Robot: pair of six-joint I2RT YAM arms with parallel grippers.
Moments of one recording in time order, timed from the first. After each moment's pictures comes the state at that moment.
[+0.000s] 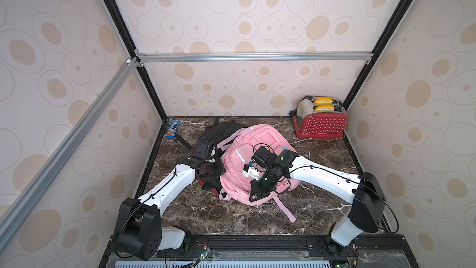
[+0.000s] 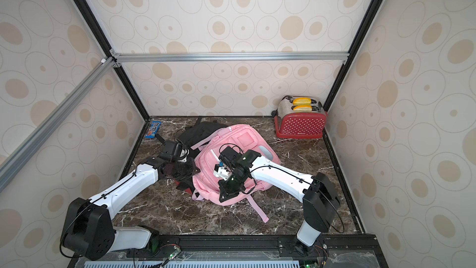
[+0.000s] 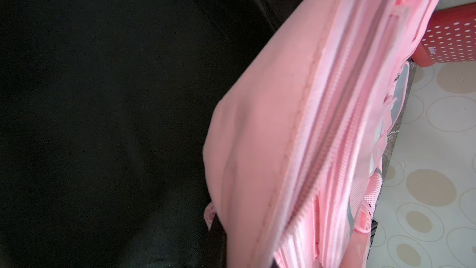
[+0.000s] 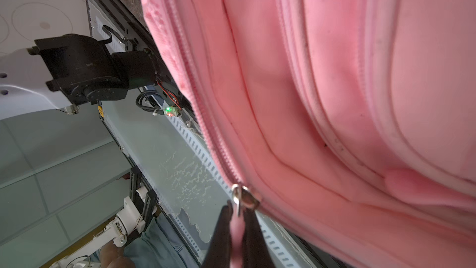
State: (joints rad) left arm -0.34 1.34 0.91 -0.60 0.32 -0.73; right arm 0.99 1.66 1.37 -1.02 -0.60 0.39
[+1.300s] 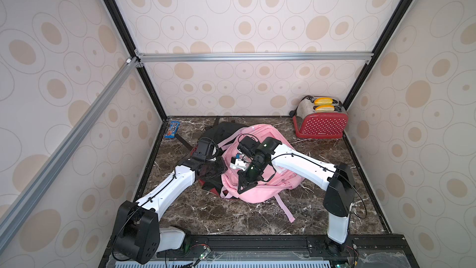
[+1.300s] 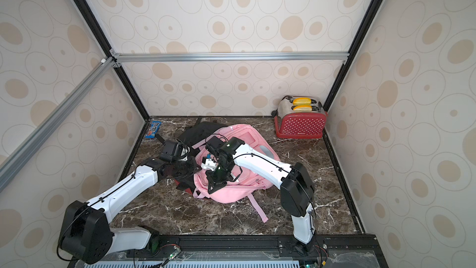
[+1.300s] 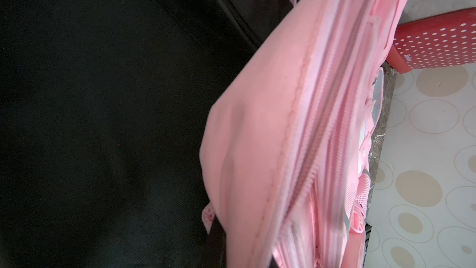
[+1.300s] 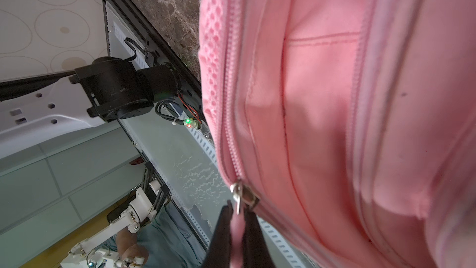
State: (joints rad) left arm -0.37 1.31 0.90 -0.55 0.30 -0.76; right arm 1.00 1.92 1.75 -1.19 -0.64 0.34
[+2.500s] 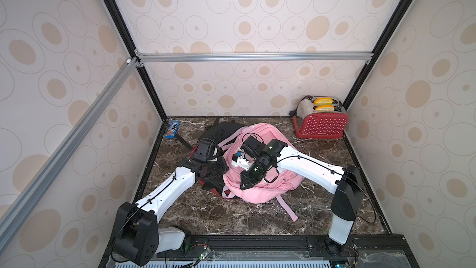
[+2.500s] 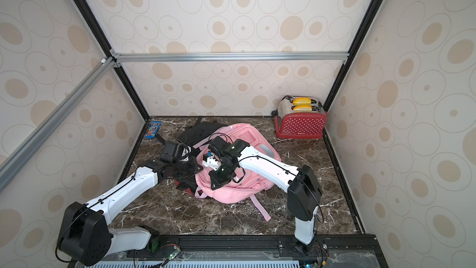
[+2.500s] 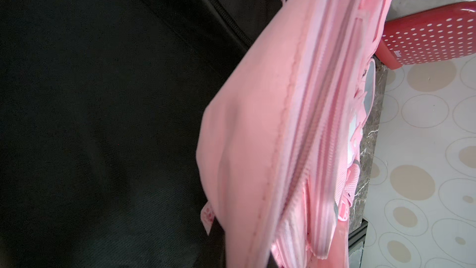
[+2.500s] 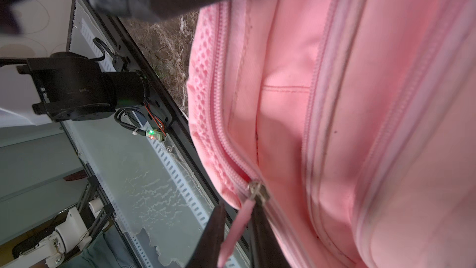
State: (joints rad) left arm -0.38 1.30 0.89 -0.53 0.31 -0.76; right arm 0.99 1.83 1.64 -1.08 -0.47 0.20
